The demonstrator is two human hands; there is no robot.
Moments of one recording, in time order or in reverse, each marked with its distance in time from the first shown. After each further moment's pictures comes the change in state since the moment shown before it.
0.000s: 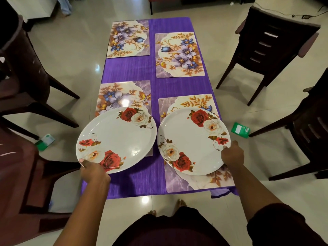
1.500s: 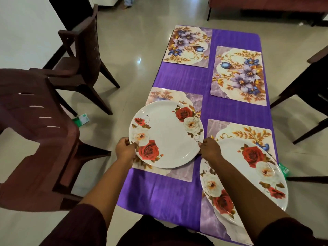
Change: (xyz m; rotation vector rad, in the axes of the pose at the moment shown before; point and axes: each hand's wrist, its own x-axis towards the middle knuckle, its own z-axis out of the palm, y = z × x) left_hand 0.135 0.045 0.046 0.410 -0.223 0.204; right_hand -0.043 -0.232 0.134 -0.004 -0.380 -0.404
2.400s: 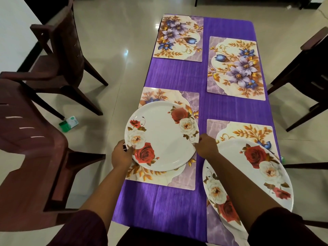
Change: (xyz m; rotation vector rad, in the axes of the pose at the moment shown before) left_hand 0.041 -0.001 0.010 0.436 -0.109 0.230; right_hand 0.037 -0.017 0.013 -0.218 0.008 -0.058
